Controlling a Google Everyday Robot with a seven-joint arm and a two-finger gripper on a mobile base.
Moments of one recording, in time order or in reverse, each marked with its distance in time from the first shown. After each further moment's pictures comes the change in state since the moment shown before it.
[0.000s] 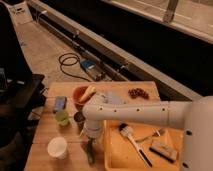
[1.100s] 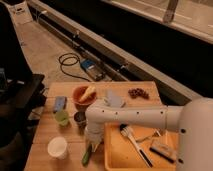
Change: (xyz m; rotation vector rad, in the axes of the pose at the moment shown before) arm -0.006 0.000 0.027 0.005 -0.081 0.021
